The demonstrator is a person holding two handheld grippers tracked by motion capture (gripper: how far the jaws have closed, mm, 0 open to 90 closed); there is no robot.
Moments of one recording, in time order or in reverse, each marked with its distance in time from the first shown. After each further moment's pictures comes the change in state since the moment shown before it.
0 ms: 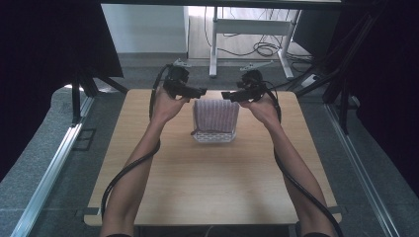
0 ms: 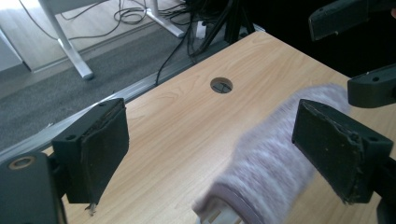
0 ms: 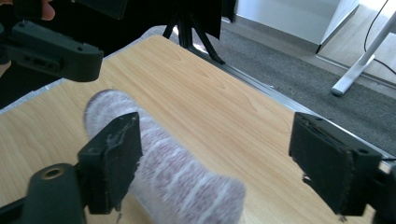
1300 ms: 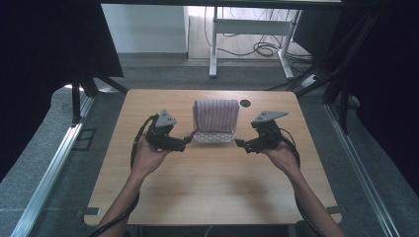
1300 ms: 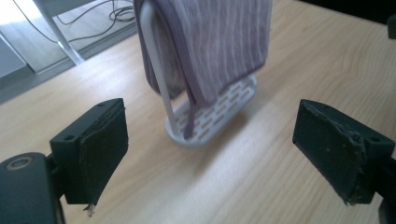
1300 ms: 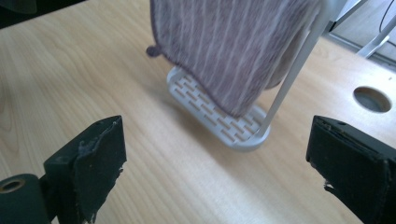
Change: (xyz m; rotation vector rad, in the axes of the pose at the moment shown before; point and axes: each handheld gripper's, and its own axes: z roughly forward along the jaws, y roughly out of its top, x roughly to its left) left arm -0.057 -0.136 -0.050 -0.004 0.013 0.082; right arm 0.044 -0.124 -0.045 0.070 0.017 -0.078
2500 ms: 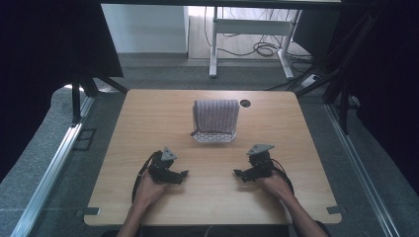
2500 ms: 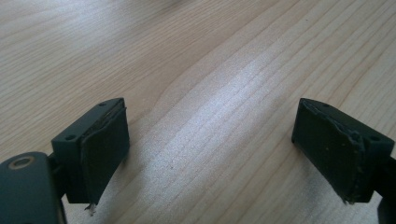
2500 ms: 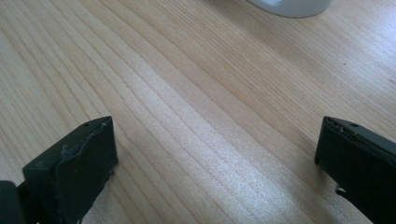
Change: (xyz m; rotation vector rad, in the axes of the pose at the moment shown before) left arm -0.019 -0.113 0.049 0.221 -0.017 -0.078; right arm 0.013 -0.110 0.062 0.143 -0.015 0.023
